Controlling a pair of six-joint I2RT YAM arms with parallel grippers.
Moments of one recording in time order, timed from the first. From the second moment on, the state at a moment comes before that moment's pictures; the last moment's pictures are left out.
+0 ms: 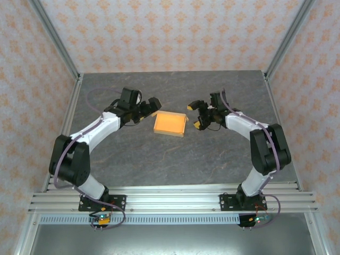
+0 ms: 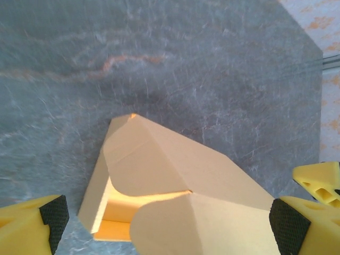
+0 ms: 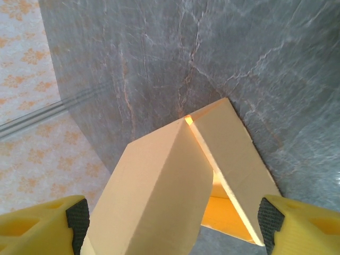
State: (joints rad) left arm -0.30 1.60 1.11 -0.30 0.25 -0.84; right arm 0.30 1.71 1.04 -0.14 -0.53 1.38
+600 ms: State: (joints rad) left arm -0.31 1.72 1.18 -0.25 0.36 -0.94; right arm 0.34 1.77 1.07 -0.02 -0.57 1.52
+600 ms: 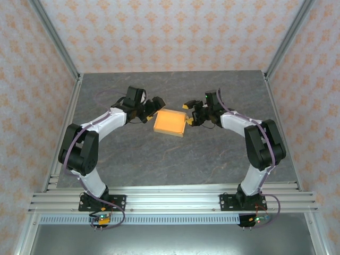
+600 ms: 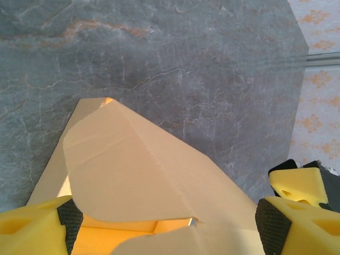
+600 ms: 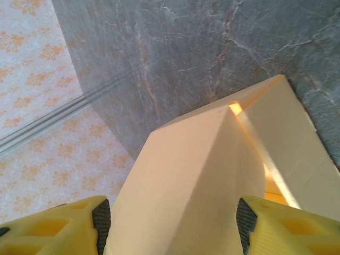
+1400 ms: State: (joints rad) left arm -0.31 1.82 1.26 -0.25 0.30 -0.79; right arm 0.35 1.79 1.11 -0.04 -0.57 1.51
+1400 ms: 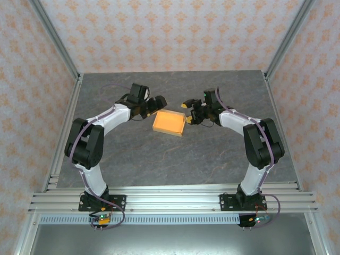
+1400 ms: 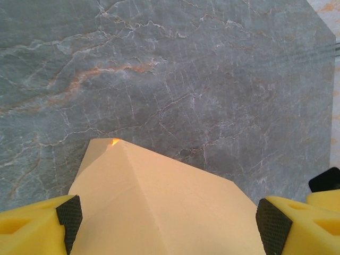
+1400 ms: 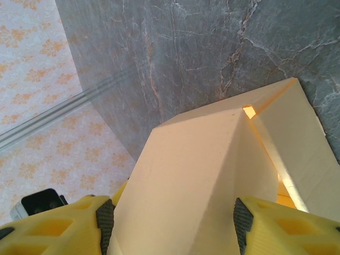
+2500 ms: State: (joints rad) left arm -0.37 1.81 1.12 -0.20 0.33 -0.76; right arm 0.36 1.80 1.26 -0.42 -0.46 1.16
